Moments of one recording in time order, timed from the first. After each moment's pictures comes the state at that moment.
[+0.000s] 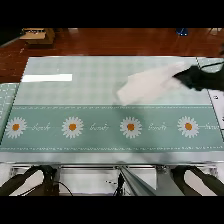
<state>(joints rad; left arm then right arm) 0.26 -1.09 1.56 0.69 -1.37 -1.29 -0.32 -1.05 1.02 -0.60 1.12 1.27</state>
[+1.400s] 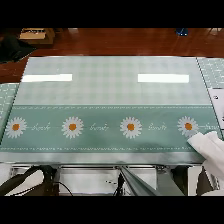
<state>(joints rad) 0.28 -1.15 1.35 0.70 -1.13 -1.19 -1.34 -0.69 0.94 -1.89 1.75 1.52</state>
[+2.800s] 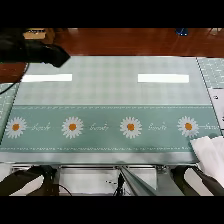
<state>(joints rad) -0.20 -1.17 1.40 1.29 -1.08 -1.31 -0.45 -0.99 1.28 -1.25 1.17 1.24</state>
